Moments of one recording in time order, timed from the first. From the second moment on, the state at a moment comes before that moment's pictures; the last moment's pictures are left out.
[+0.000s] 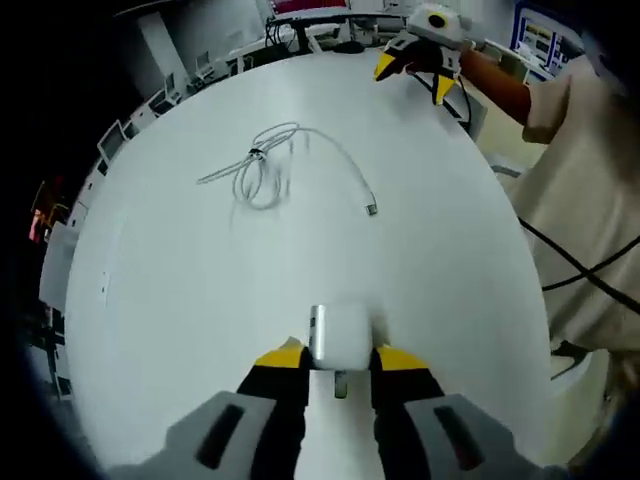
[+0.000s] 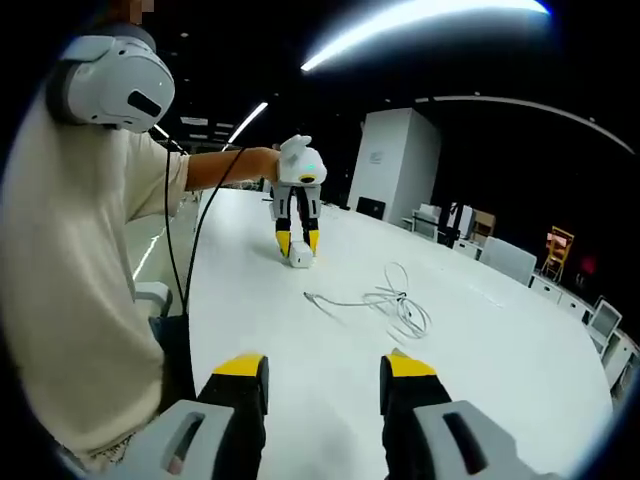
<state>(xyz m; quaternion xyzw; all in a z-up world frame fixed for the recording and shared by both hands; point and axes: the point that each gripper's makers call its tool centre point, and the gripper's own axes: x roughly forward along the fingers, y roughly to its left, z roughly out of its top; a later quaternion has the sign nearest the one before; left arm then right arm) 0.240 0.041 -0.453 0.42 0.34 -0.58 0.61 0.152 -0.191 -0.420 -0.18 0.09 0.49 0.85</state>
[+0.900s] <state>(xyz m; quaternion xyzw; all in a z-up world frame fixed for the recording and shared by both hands) 0.199 0.036 -0.462 0.38 0.32 -0.59 0.63 0.147 -0.172 -0.425 -0.19 0.09 0.51 0.83</state>
